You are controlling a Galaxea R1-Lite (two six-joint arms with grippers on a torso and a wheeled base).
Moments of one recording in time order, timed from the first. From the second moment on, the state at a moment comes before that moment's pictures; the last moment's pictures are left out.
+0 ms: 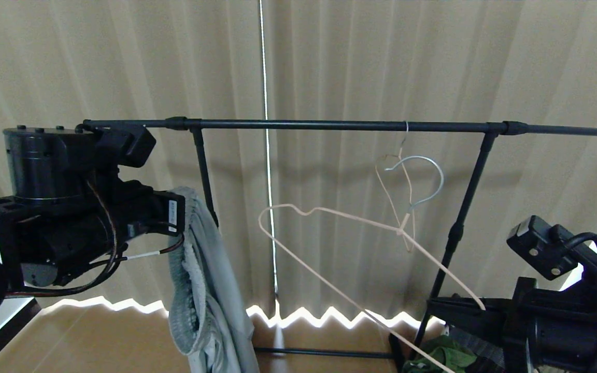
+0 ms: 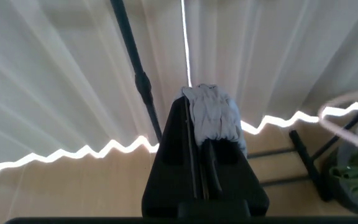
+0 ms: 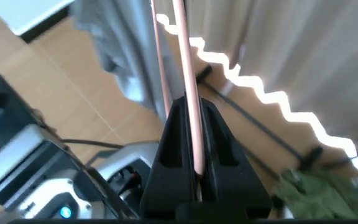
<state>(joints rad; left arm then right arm) -0.37 1.54 -0.81 -0.42 0.21 0.05 0.63 1.27 -0.52 -0.24 0.15 0.14</state>
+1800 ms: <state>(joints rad) -0.46 1.62 -0.95 -0.41 0.46 0.18 0.87 1.60 -0.77 -0.32 -0.14 0.45</state>
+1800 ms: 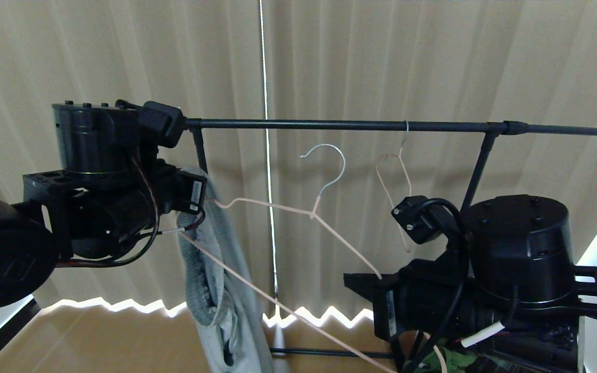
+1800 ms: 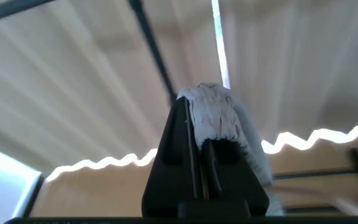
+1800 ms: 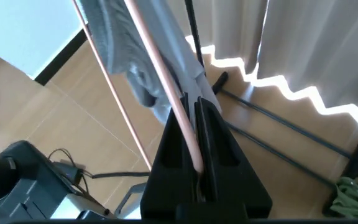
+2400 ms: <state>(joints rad) -0.41 1.62 -0.93 -0.40 0.51 0.52 0.88 1.65 -0.89 -0.21 -0.23 0.47</state>
